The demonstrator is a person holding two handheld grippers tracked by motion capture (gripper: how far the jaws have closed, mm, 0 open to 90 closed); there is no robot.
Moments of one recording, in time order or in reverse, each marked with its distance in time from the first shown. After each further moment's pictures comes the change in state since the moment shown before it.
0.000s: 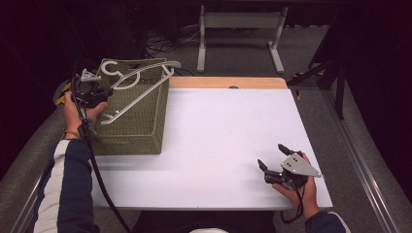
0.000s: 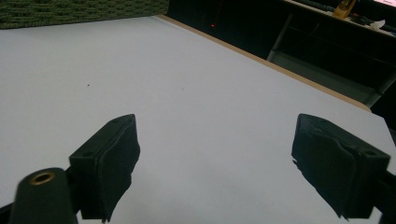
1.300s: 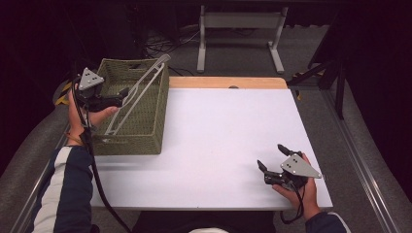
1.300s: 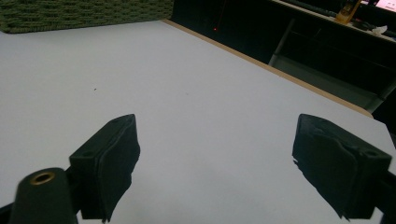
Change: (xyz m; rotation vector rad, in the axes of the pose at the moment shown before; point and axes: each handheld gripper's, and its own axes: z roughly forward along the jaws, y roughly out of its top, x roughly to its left) left arm -0.043 0.012 -0.041 -0.335 -0.093 0.049; right arm 0.002 0.003 -0.003 -0.016 0.010 -0.011
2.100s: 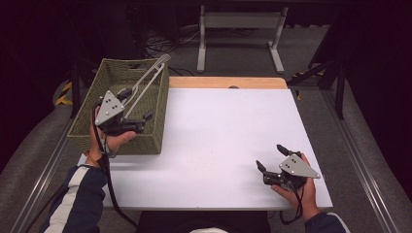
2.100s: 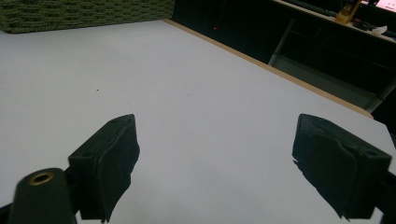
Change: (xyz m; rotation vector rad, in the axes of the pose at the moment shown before) left arm -0.091 -0.009 -0.024 -0.219 -0.189 0.137; right arm 0.003 0.003 0.000 0.004 -0.004 -0.006
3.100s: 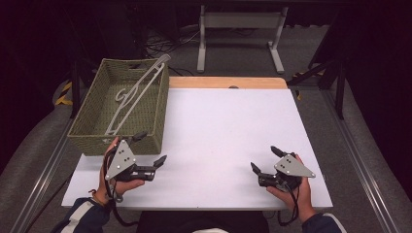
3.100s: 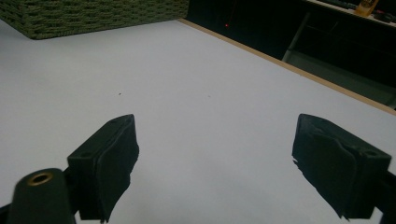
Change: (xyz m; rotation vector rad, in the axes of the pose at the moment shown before) left arm -0.077 -0.062 -0.037 0.026 -0.111 0.038; right arm 0.013 0.006 0.004 0.012 0.049 0.025
